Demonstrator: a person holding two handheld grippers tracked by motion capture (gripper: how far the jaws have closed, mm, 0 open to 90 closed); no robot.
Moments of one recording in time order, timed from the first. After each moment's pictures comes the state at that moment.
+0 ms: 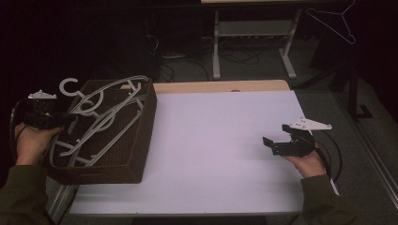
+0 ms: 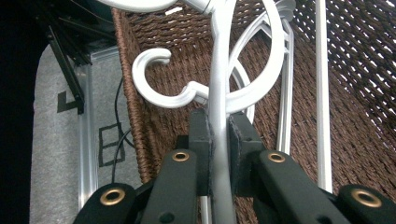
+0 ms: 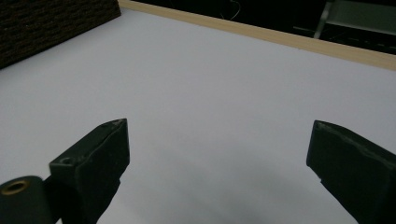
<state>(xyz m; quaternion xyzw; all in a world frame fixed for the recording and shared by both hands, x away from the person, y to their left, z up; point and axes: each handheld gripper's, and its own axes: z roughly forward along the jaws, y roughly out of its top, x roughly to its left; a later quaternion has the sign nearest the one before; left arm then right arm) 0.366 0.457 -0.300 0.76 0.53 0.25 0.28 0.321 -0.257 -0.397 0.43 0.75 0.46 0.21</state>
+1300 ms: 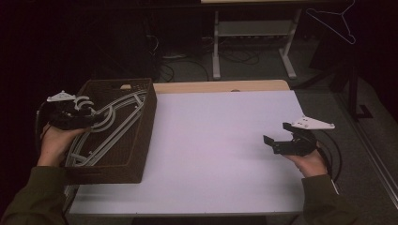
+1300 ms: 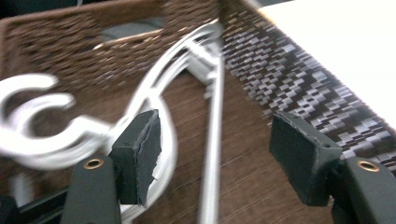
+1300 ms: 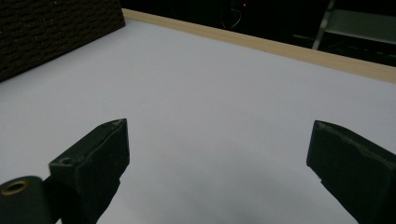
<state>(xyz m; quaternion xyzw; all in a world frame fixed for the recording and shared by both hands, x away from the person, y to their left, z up) 0.372 0.400 -0.315 0.76 0.48 0.21 0.39 0.319 -0.258 -0.387 0.42 0.74 0.47 0.22</state>
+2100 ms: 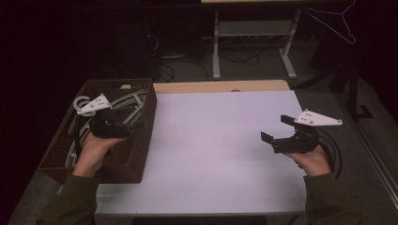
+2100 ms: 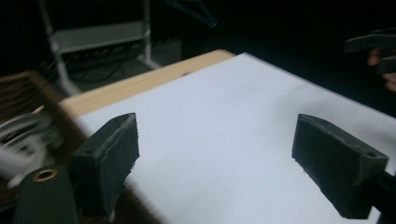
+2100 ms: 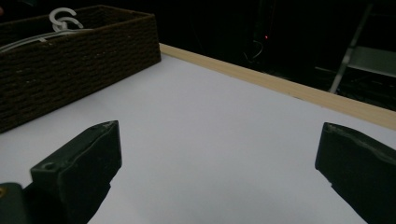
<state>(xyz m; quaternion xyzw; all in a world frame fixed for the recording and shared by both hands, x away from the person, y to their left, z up) 0.340 0.289 -0.313 0.75 0.32 0.15 0.56 0.306 -0.245 -0.350 0.37 0.73 0.52 0.21</state>
